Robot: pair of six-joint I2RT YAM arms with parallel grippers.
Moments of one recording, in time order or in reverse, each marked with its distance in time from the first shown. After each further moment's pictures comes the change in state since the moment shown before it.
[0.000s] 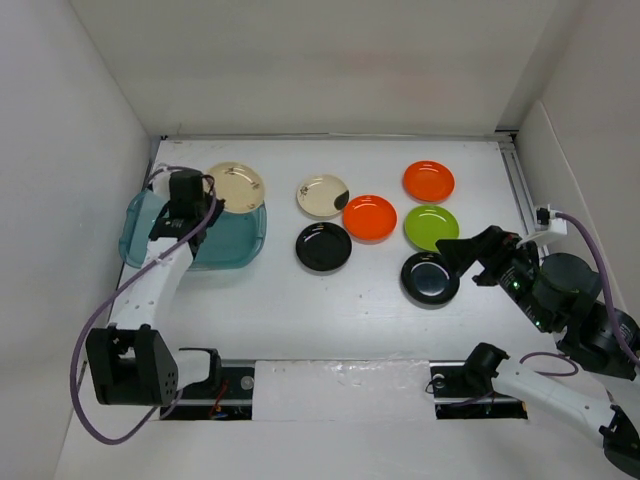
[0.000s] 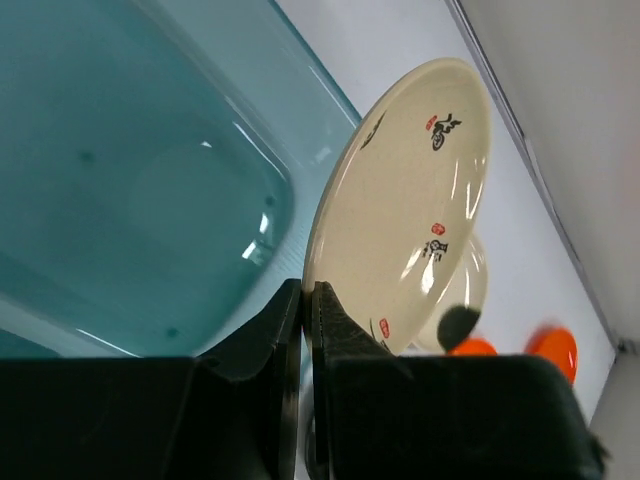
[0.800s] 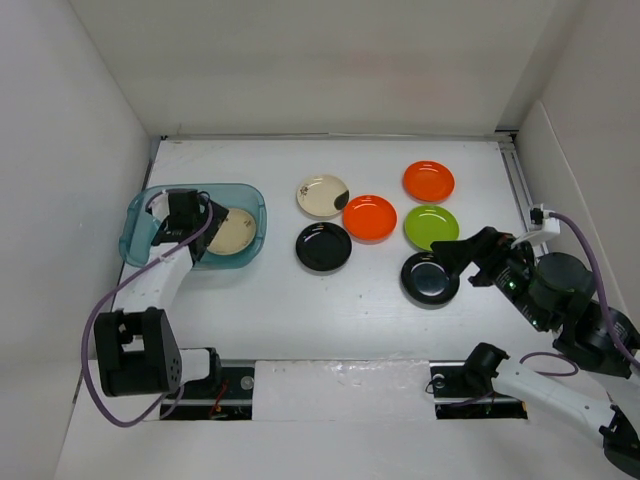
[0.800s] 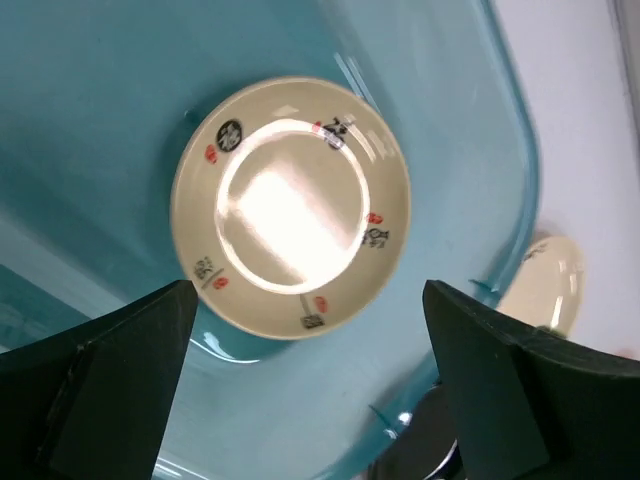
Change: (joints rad) left arm 0.153 0.078 -0.158 0.051 0.068 -0.007; right arm 0.000 0.000 -0.021 0.025 -0.039 0.000
